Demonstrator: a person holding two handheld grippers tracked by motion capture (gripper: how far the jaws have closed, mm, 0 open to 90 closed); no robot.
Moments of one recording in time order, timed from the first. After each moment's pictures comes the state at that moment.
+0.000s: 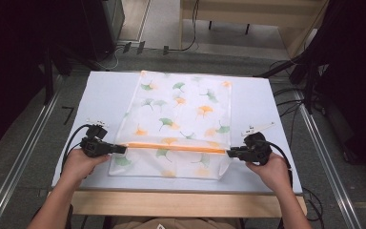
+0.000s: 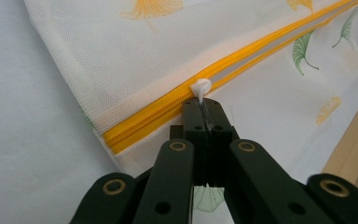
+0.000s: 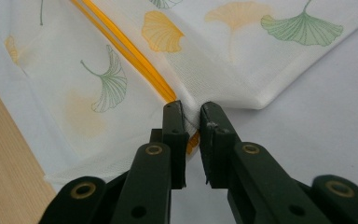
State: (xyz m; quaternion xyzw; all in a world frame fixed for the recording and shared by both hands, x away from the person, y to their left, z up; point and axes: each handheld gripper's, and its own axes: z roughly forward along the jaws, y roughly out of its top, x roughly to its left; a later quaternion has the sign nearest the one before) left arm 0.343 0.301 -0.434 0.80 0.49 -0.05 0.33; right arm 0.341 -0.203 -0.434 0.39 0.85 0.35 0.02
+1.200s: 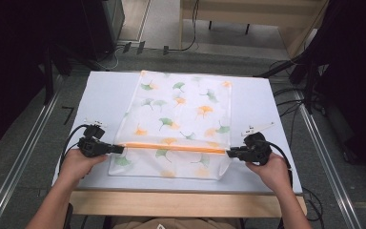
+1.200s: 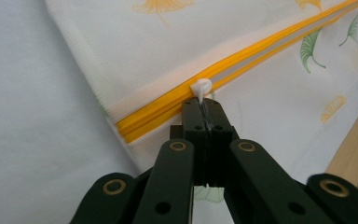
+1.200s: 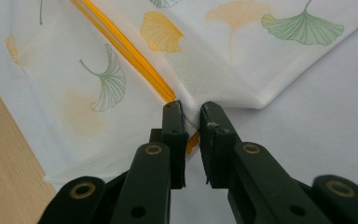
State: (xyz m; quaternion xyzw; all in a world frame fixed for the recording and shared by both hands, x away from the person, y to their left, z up) left arm 0.342 0.311 -0.434 0.80 0.50 -0.05 0.33; right arm 0.341 -0.203 -0.434 0.39 0.85 0.34 0.02
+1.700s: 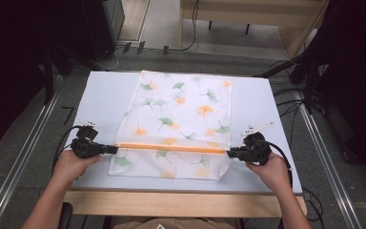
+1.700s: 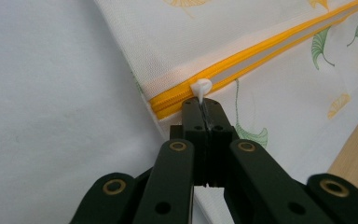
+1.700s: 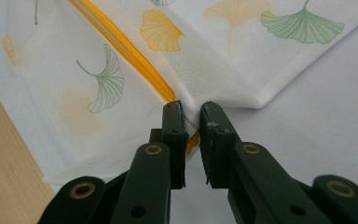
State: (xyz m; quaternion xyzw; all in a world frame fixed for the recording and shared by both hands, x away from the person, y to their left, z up) left arm 0.338 0.326 -0.433 0.79 0.51 -0.04 0.33; right arm 0.342 -0.202 -0.435 0.39 0.86 0.34 0.02
